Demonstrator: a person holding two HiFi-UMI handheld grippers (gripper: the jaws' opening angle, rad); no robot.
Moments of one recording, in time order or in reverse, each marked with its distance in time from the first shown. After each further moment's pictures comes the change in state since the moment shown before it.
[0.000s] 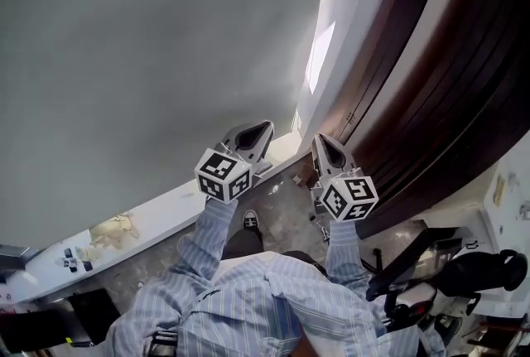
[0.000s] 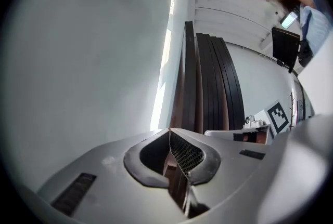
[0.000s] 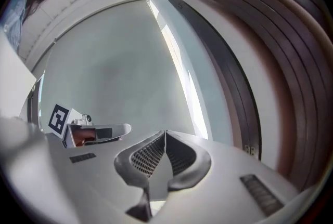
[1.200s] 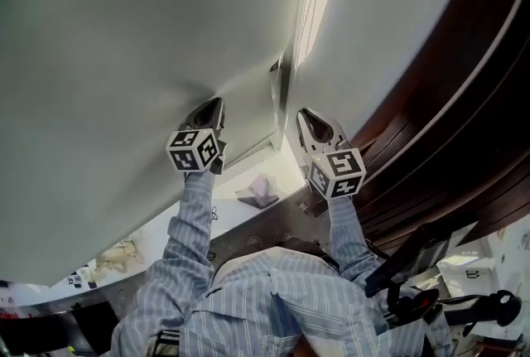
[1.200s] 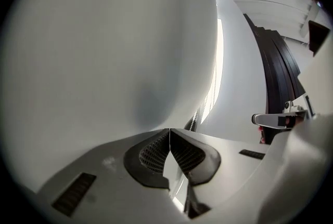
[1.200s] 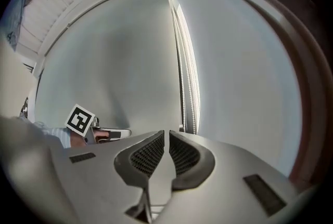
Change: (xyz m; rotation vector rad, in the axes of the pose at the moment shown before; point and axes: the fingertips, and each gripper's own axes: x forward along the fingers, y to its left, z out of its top) left arm 0.050 0.270 0.050 -0.067 -0.032 0.405; right arm 0.202 -0.022 0.083 -0.205 -0.009 0.107
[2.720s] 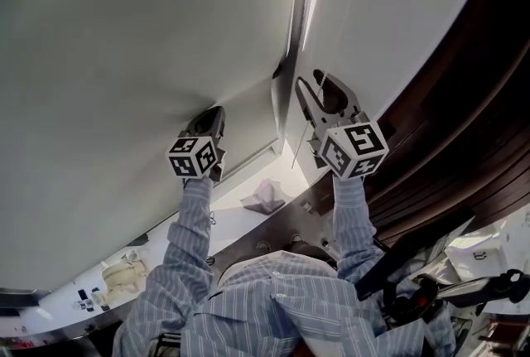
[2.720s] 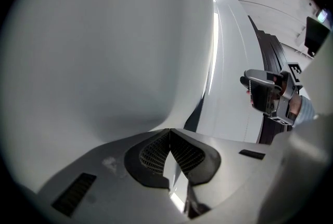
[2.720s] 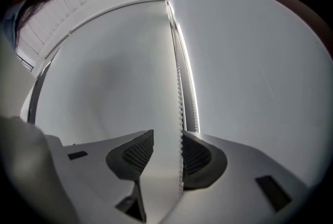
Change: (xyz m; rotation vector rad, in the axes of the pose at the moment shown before) left arm 0.024 0.033 -0.014 -0.018 0.065 -0.118; right arm 0.043 -0.003 0.098 -0.008 -0.177 -0.029
